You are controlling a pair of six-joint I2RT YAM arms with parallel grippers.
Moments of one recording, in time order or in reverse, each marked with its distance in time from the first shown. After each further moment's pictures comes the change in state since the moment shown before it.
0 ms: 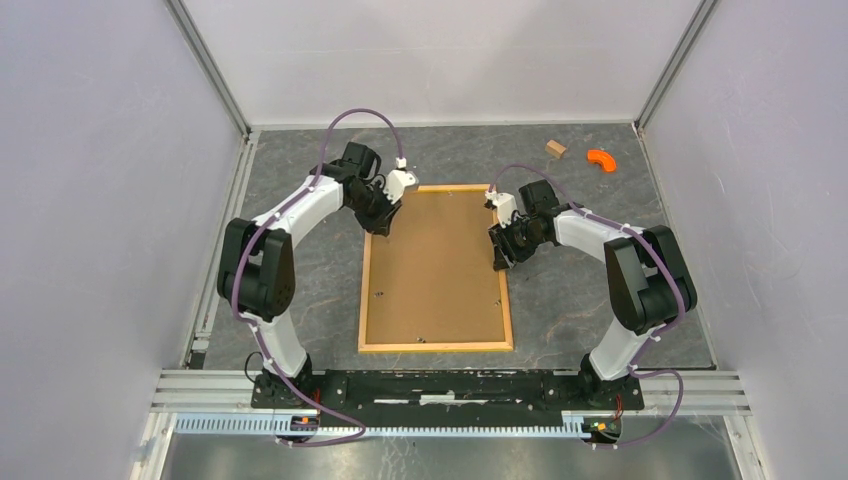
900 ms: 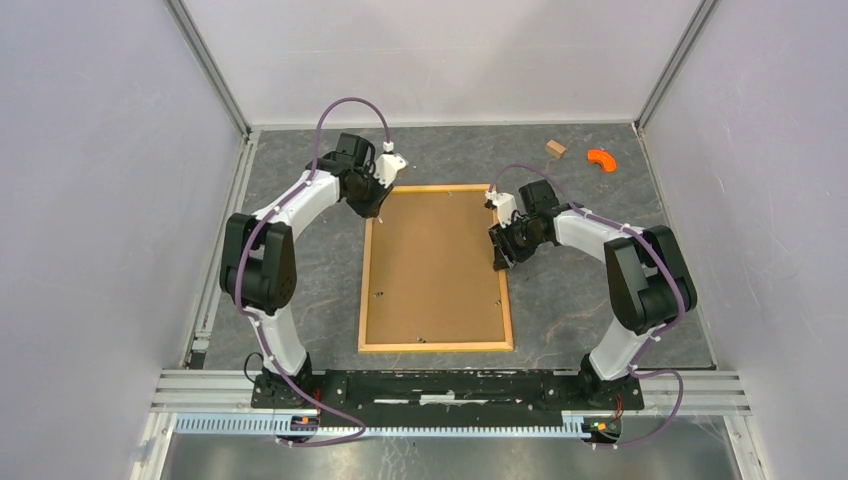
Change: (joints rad) left arm 0.040 0.037 0.038 0.115 -0.174 -0.091; right arm 0.000 0.000 0.000 0.000 0.000 0.000
